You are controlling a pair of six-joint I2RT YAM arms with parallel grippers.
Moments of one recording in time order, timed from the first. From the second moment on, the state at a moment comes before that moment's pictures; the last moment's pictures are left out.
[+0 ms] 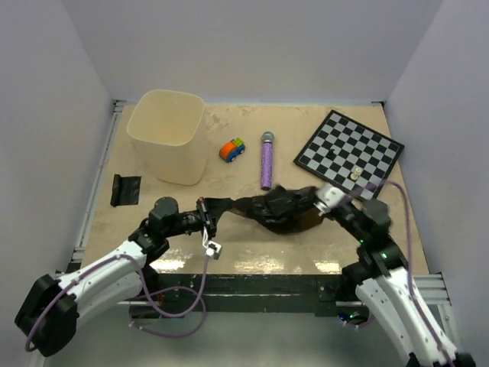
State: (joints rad) left arm -0.63 0.87 0.27 0.36 0.59 1.56; right arm 0.33 0.49 0.43 -0.20 -0.27 -0.56
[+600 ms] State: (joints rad) left arm -0.64 1.09 0.85 0.06 0.25 0.51; right arm 0.30 1.14 0.85 -0.08 -0.25 -0.13
